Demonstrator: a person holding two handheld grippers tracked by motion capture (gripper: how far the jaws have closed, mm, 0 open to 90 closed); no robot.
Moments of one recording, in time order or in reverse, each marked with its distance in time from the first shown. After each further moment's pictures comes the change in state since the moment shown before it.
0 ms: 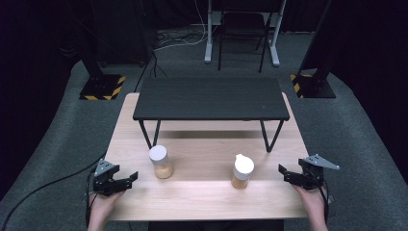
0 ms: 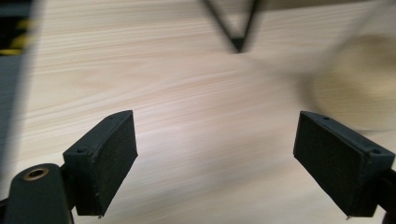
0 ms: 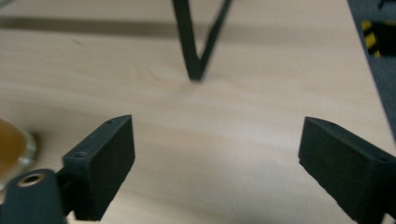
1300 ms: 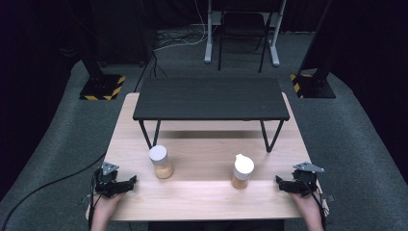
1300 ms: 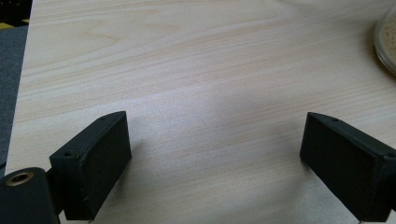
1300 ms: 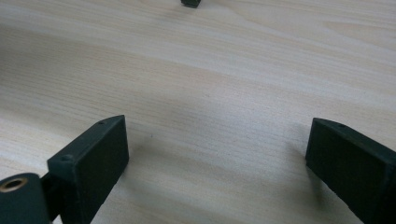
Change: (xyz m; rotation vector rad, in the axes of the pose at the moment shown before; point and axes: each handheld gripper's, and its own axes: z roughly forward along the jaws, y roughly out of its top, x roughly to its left) left arm -0.008 0.011 0.018 0.142 0.060 0.024; right arm 0.015 0.002 0.020 0.161 -0.057 -0.099
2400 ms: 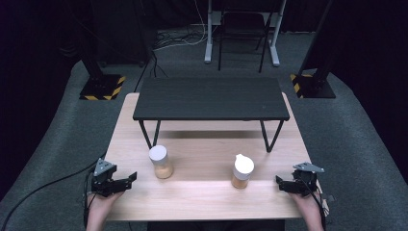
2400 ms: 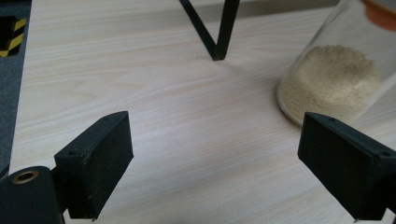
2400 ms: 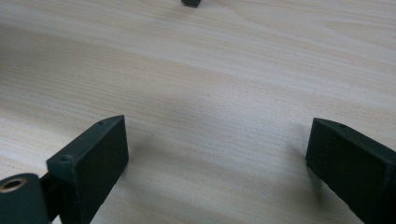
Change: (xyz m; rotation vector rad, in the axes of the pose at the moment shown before) left arm 0.004 0.005 -0.037 -0.126 -0.126 0.004; right arm 0.000 0.000 0.000 0.001 0.000 0.001
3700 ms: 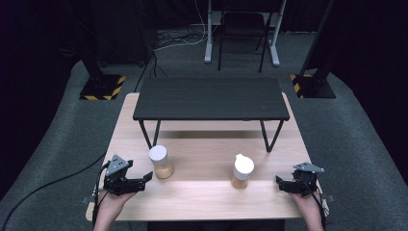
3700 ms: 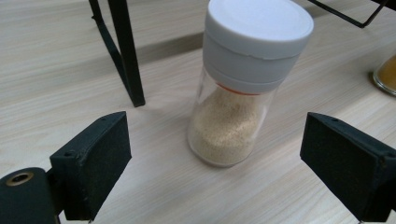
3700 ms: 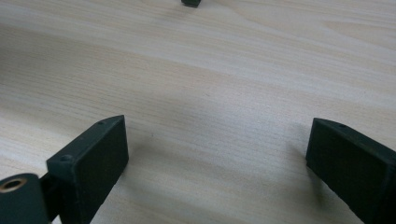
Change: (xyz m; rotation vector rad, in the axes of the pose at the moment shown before) left arm -0.034 0.026 -0.003 -0.045 -0.140 0.107; right arm 0.000 0.000 0.000 0.000 0.000 0.000
